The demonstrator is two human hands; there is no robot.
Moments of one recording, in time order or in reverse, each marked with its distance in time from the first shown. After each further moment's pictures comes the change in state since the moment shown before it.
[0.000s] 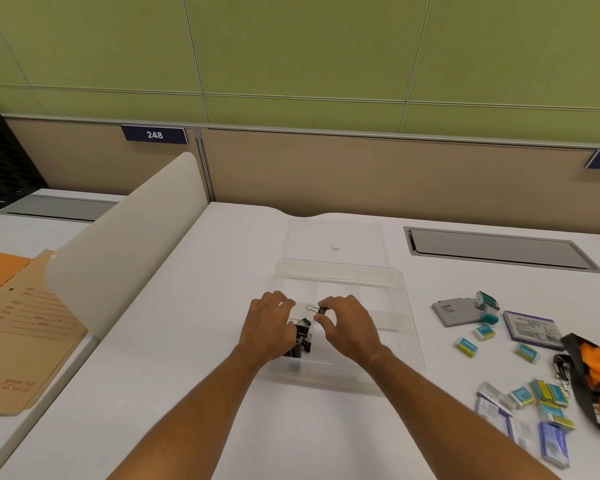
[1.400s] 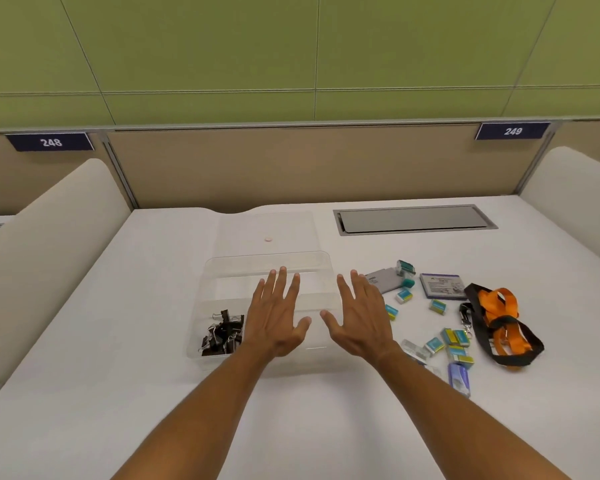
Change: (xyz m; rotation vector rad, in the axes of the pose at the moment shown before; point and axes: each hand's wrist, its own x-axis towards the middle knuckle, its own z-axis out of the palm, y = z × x) left_hand 0.022 0.121 0.035 0.096 -0.074 0.180; right_hand -0.061 0.106 -0.064 -0.373 0.024 0.267
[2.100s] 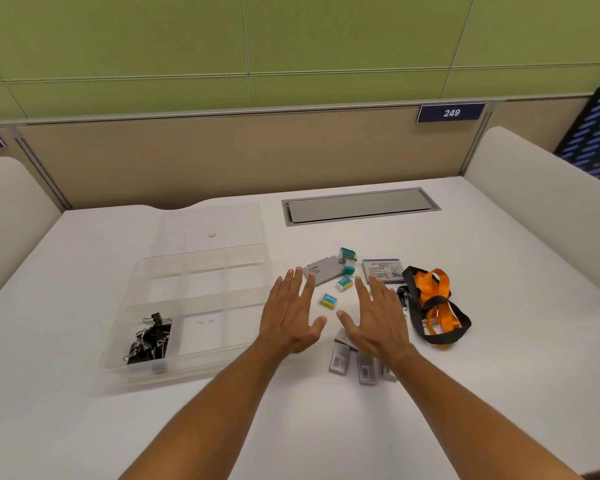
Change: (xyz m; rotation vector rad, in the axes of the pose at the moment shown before) left_hand 0.040 0.139 0.037 -0.038 -0.087 0.127; right_hand -0.037 0.142 -0.028 -0.046 -0.085 0.181
